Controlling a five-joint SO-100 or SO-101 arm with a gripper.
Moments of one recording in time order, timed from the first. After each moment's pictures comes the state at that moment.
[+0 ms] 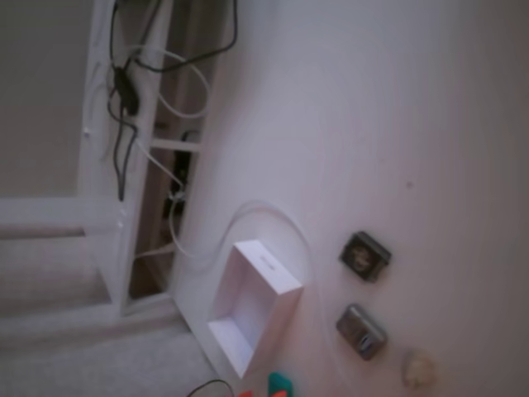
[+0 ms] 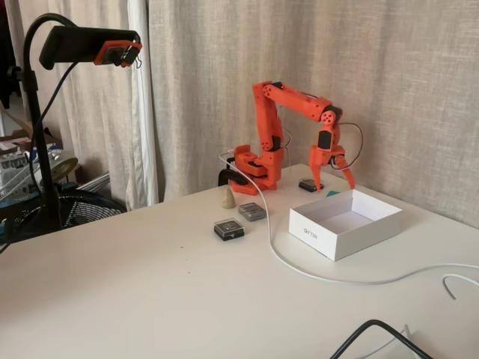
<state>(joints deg) -26.6 103.5 122.3 76.3 -26.4</state>
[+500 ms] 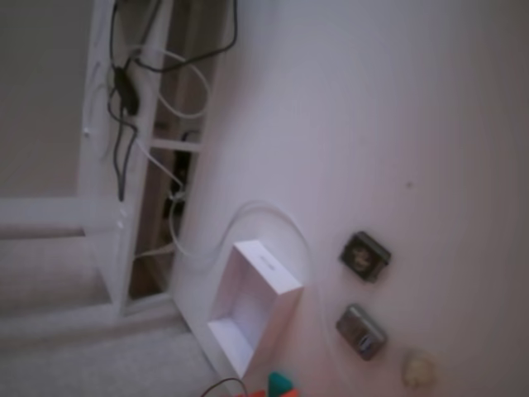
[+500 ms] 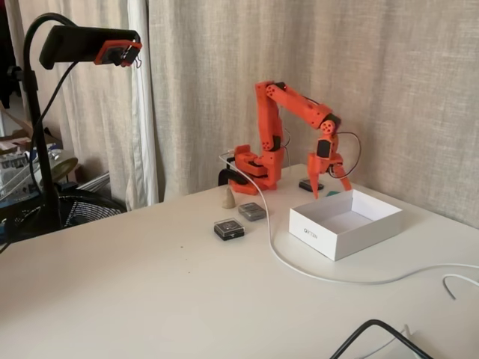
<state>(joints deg) -27.5 99.8 127.2 69.6 -26.4</state>
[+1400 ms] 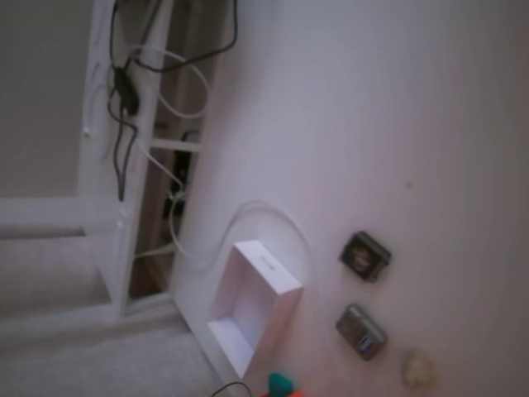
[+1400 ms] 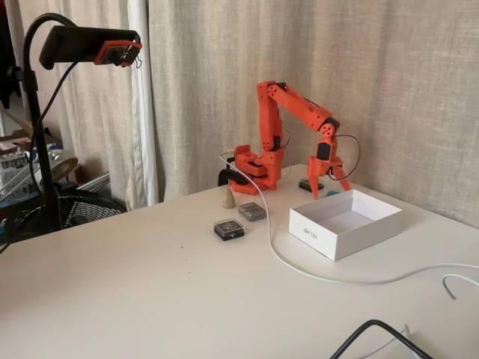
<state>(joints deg) -29.9 99.2 130.8 67.9 -26.5</state>
